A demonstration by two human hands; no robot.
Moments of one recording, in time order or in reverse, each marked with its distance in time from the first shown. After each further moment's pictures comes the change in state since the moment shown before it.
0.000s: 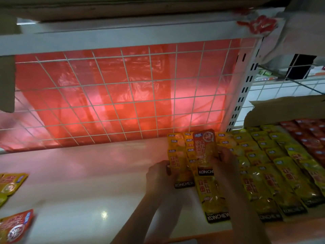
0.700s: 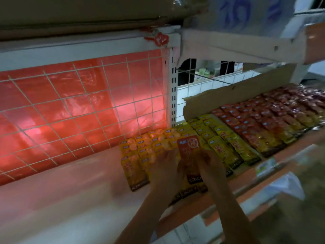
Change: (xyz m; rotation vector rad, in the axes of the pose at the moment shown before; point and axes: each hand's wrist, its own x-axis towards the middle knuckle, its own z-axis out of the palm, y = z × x) left_hand -0.045 0.108 0.065 0.053 0.053 0.623; right_hand -0.041 0.025 -0.098 -0.021 0.245 0.003
